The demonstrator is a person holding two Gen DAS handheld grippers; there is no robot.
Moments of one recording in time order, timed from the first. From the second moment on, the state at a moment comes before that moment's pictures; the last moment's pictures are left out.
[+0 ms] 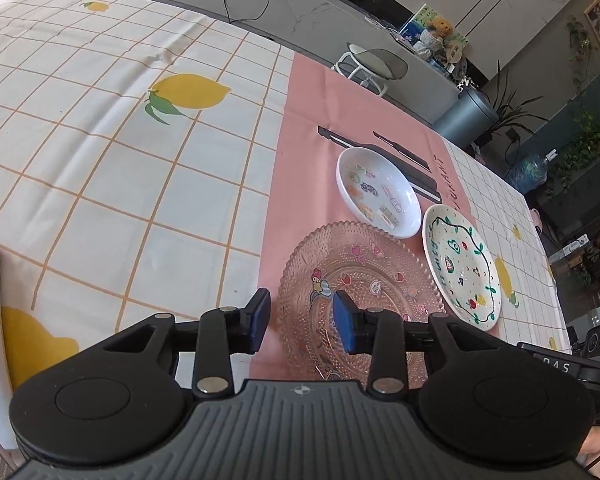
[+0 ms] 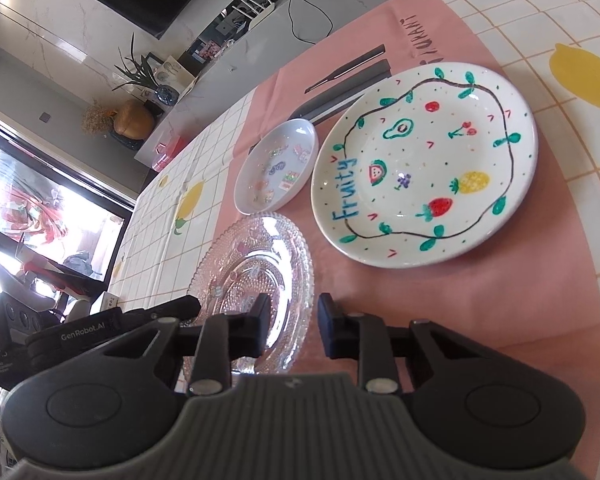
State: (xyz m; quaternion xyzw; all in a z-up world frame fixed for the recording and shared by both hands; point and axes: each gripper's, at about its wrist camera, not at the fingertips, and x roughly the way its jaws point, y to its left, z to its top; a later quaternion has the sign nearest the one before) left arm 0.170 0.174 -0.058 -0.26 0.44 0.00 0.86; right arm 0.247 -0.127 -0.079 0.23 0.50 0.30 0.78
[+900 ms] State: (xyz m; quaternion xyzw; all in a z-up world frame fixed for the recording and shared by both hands) left arm 0.168 0.165 -0.051 -0.23 0.45 0.02 0.86; right arm 0.244 -0.135 -0.079 0.24 0.50 0.30 0.77
